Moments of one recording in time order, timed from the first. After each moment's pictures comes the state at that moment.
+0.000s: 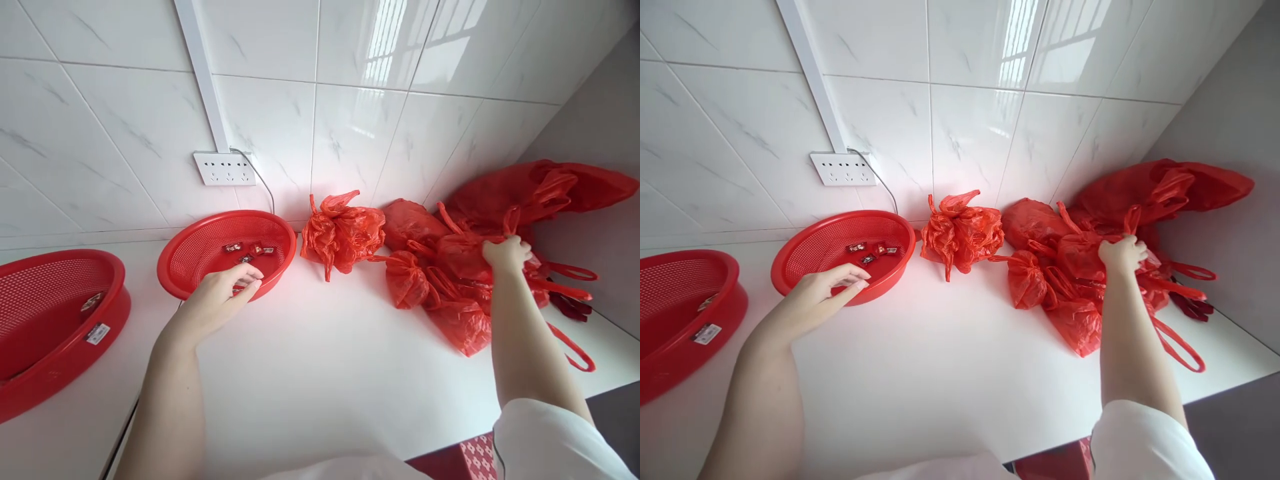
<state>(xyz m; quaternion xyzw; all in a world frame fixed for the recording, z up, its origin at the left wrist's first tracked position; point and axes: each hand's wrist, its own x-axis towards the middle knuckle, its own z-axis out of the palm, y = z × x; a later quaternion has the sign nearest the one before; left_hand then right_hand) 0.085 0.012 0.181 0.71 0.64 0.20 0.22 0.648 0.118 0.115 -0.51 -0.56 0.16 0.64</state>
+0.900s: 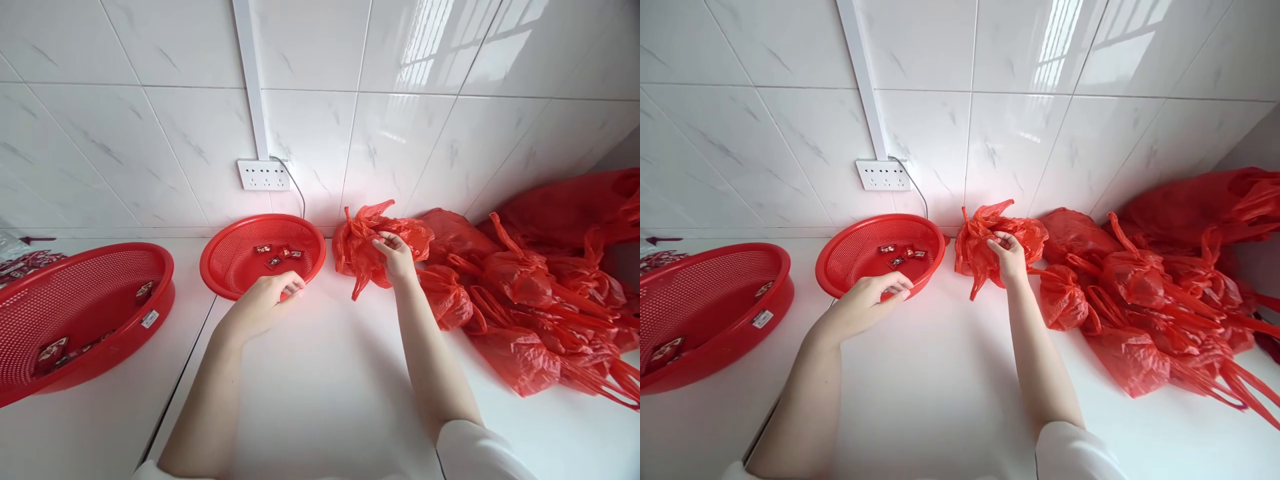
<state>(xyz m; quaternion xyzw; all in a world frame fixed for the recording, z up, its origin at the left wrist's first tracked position) 0.092 0.006 0.180 0.73 0.58 0.22 0.28 0.374 0.161 0.080 -0.49 -0.53 0.35 0.60</state>
